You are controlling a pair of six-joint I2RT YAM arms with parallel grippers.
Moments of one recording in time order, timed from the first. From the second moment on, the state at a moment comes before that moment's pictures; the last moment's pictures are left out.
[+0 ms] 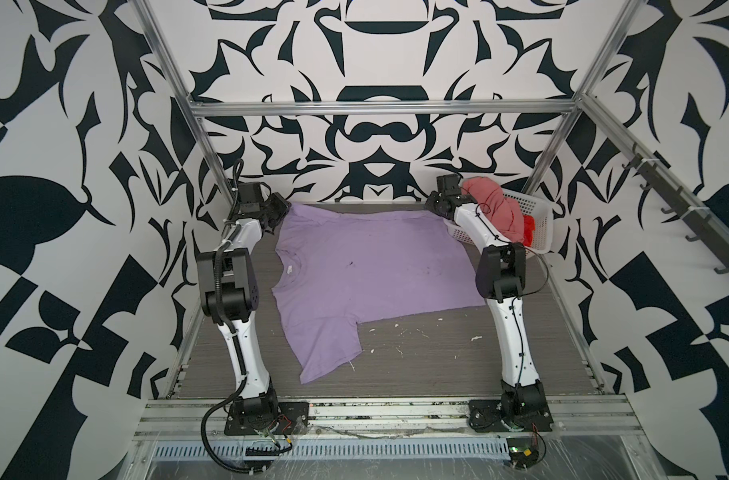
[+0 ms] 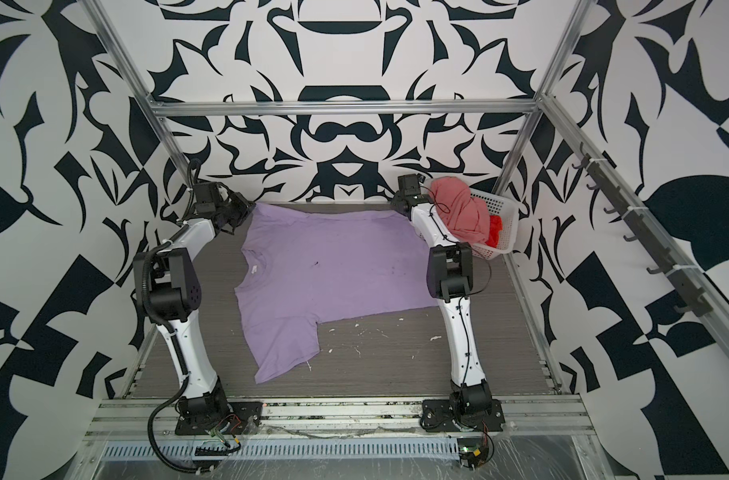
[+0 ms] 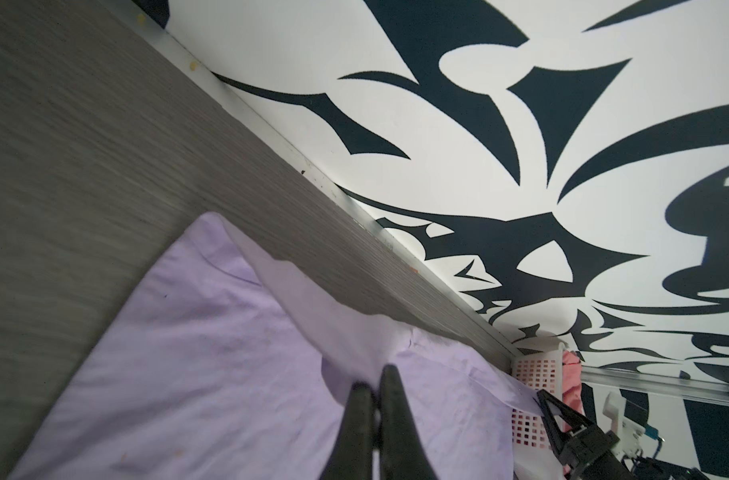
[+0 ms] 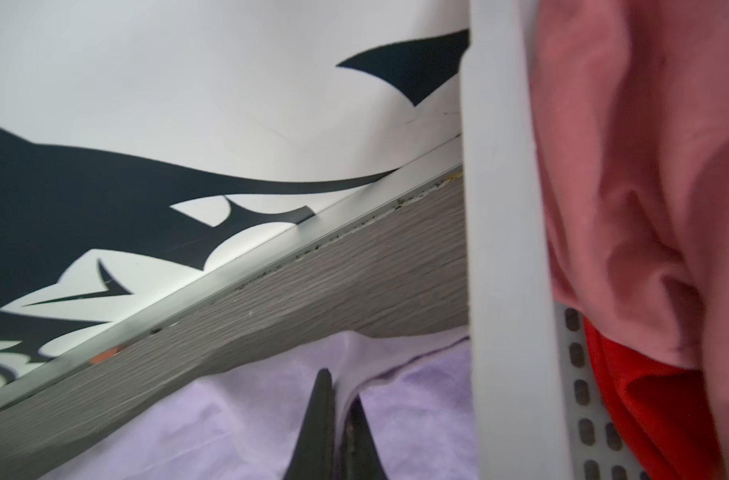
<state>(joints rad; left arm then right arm) 0.11 2.06 1.65 -0.16 0.45 -0.76 0.17 2.55 2.39 -0.59 0.06 0.62</state>
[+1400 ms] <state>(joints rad) 0.12 1.79 1.24 -0.48 0.26 -0.77 0.11 2.52 2.49 -0.94 0.04 0.45</state>
